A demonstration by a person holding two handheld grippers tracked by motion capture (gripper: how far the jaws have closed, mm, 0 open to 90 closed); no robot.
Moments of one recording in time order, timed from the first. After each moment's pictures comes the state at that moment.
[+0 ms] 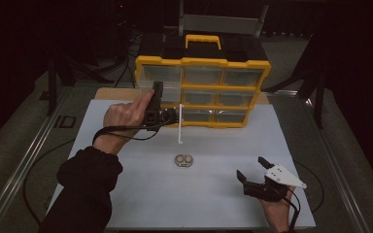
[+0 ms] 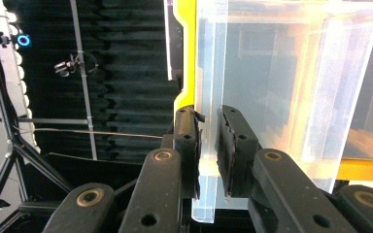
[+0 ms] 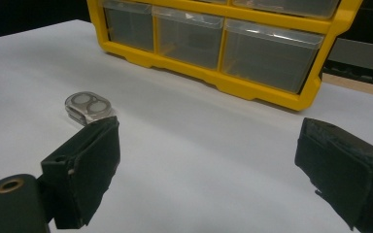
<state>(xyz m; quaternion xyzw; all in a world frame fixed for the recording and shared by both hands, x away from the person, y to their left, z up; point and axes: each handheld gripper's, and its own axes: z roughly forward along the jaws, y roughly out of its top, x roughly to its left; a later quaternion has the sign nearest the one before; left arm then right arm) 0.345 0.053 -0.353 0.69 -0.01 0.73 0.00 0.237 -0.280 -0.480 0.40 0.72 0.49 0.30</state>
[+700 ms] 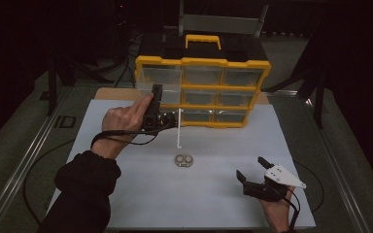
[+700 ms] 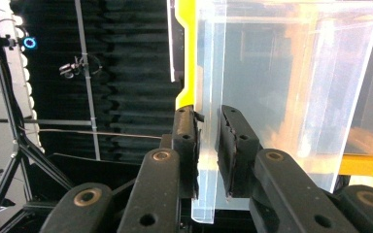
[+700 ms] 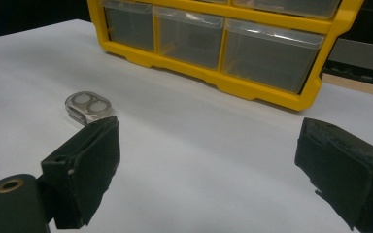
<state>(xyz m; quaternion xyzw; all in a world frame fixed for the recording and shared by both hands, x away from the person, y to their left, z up) 0.335 0.056 -0.356 0.69 -0.01 0.73 0.01 0.237 -0.279 -0.480 0.40 0.72 0.49 0.30</state>
